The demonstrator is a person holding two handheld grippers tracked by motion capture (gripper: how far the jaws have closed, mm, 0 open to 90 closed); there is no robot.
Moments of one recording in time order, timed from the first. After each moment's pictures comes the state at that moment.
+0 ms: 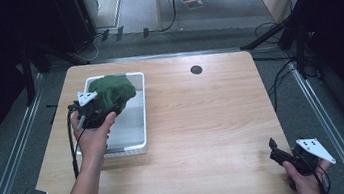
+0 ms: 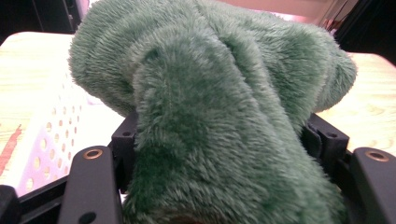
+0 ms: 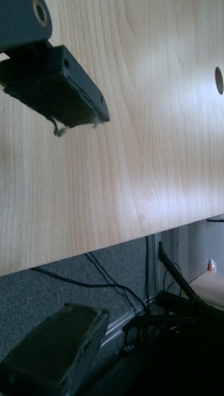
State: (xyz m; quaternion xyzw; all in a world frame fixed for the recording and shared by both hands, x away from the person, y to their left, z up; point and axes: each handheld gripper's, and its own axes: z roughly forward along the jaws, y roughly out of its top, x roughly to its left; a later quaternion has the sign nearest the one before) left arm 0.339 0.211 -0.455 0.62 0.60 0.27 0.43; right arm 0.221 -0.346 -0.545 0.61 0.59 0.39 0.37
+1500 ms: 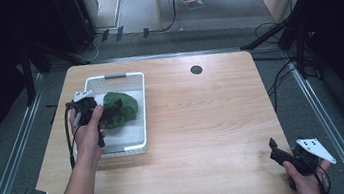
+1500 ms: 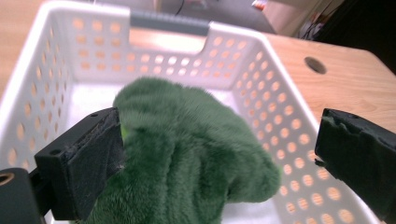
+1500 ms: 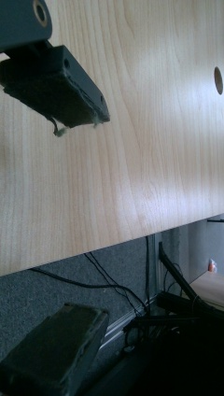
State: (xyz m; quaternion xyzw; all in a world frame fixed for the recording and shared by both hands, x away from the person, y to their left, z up) left arm 0.352 0.229 -0.463 0.62 0.61 0.21 0.45; right arm 0.222 -0.347 -0.545 0.61 0.59 0.39 0.37
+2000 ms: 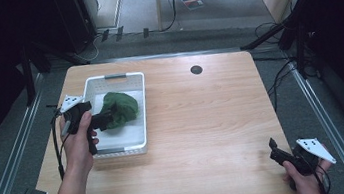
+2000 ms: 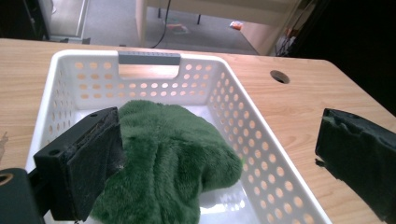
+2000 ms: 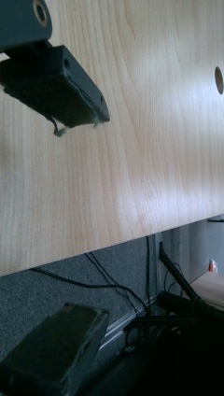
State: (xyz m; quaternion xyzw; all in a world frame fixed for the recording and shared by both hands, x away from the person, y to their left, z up) left arm 0.308 0.238 -0.435 0.63 0.56 0.23 0.49; right arm 0.222 -0.347 -0.545 0.61 0.59 0.39 0.37
